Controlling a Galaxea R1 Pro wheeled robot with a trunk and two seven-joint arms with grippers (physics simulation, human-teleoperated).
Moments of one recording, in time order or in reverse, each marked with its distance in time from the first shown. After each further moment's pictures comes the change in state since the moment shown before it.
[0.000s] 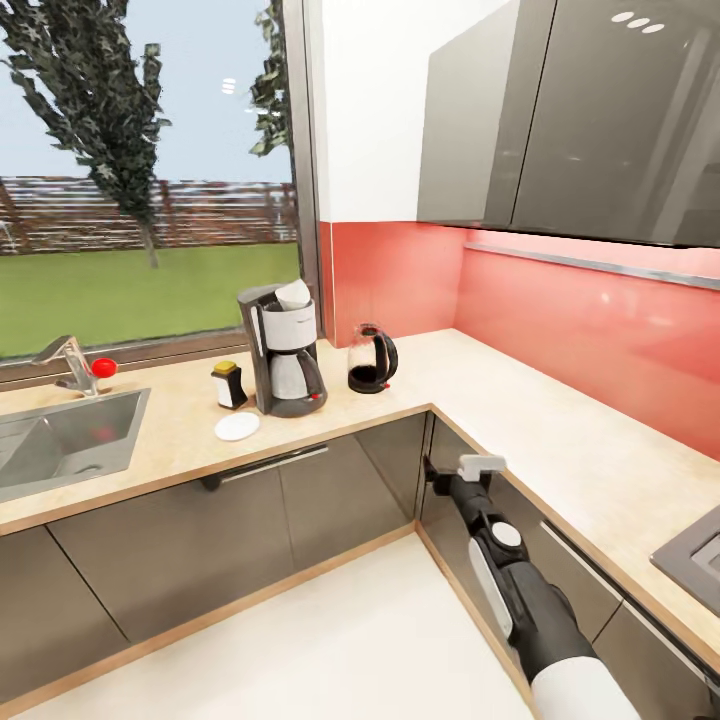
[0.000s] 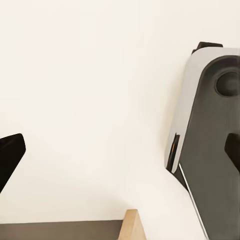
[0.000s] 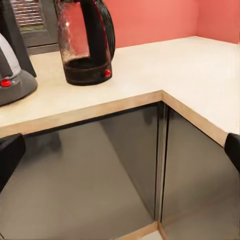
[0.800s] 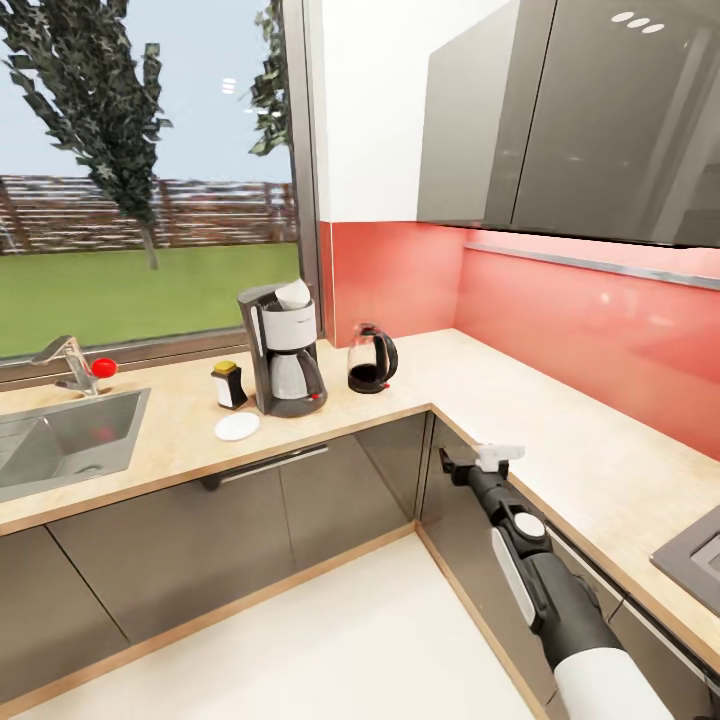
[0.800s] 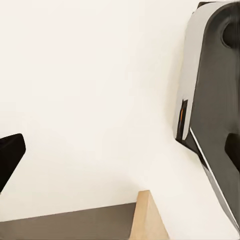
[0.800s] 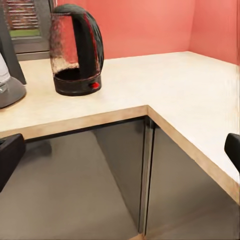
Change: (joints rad) left arm 0.098 0.018 -0.040 -0.010 -0.037 -0.046 -0.045; right arm -0.020 -0.070 -0.024 -0.025 0.003 0.010 0.057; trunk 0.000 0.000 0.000
